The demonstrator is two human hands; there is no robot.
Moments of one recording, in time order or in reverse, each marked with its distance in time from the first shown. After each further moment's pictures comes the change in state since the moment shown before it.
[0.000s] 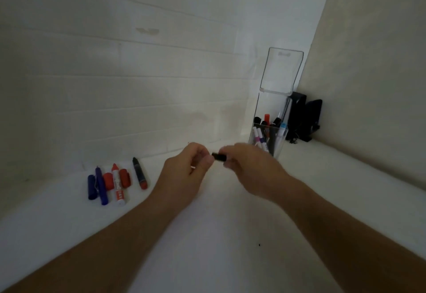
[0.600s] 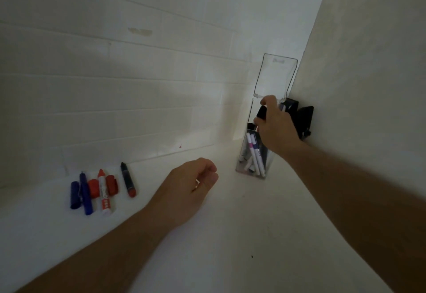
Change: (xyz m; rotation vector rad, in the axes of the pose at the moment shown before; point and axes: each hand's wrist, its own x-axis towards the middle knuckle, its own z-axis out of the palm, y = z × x) left_hand 0.002 -0.005 0.012 0.151 -0.125 0.220; right_hand 0.072 0.098 -0.036 0.088 0.411 0.290
